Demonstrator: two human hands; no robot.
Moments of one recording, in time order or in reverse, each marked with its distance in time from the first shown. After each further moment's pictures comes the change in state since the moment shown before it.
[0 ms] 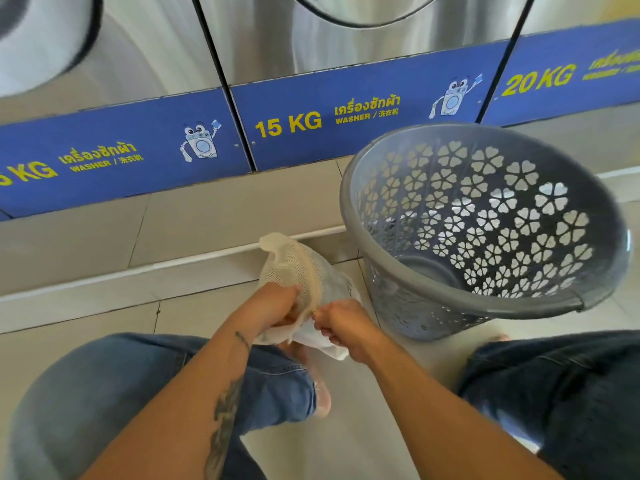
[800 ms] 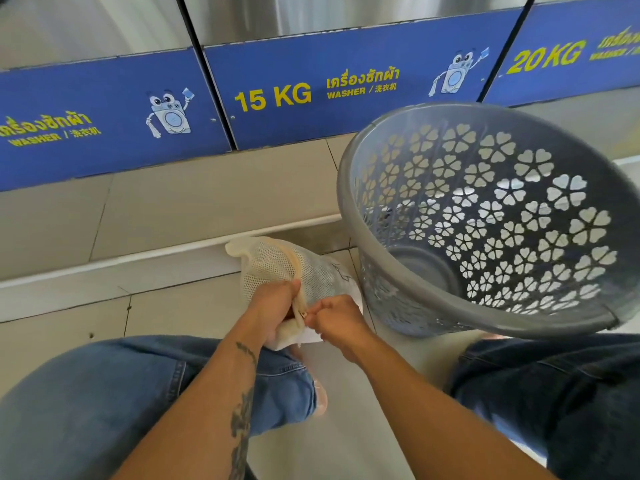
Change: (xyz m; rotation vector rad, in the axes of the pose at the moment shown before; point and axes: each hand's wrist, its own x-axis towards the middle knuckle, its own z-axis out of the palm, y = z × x) left_hand 0.052 -0.008 0.023 -0.479 -0.004 -0.088; right_hand 0.038 0.008 0.003 -0.135 0.065 -0.039
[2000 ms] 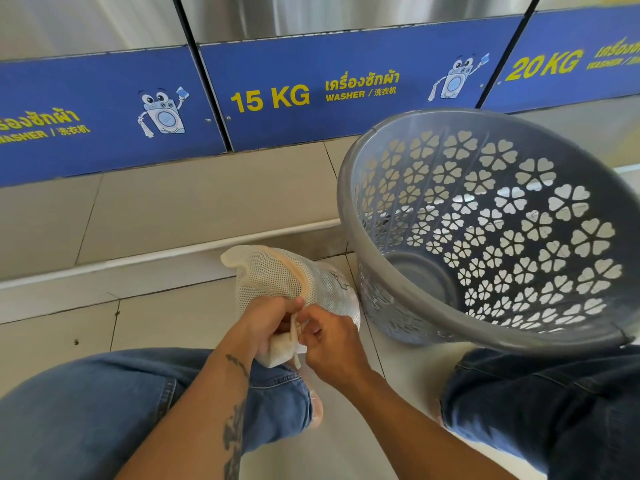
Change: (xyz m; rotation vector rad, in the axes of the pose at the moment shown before) left_hand 0.011 -0.008 -0.005 -0.063 -0.112 -0.074; right_hand -0.003 0.032 0.010 -0.390 0.141 -0.552
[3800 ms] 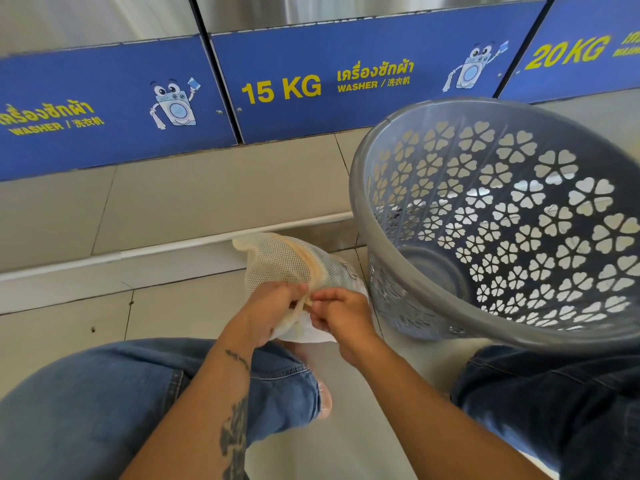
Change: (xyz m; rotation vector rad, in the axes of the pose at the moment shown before) left_hand -0.015 0.010 -0.012 0.147 -0.005 0.172; right_hand 0.027 -0.025 -0.009 0.808 0.060 0.585
